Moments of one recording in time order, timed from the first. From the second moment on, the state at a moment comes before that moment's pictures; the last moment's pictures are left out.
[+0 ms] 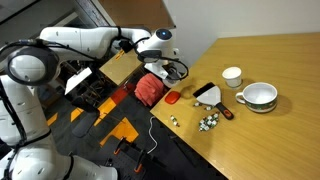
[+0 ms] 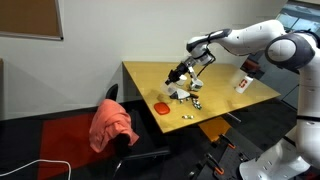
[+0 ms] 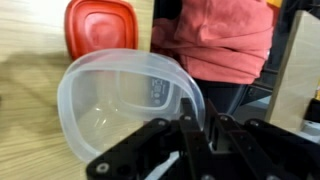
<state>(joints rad) -0.11 0.59 -0.19 -1.72 0.91 2.09 -0.66</state>
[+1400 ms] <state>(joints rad) -0.12 0.74 -0.05 -1.77 0.17 2.75 -0.11</state>
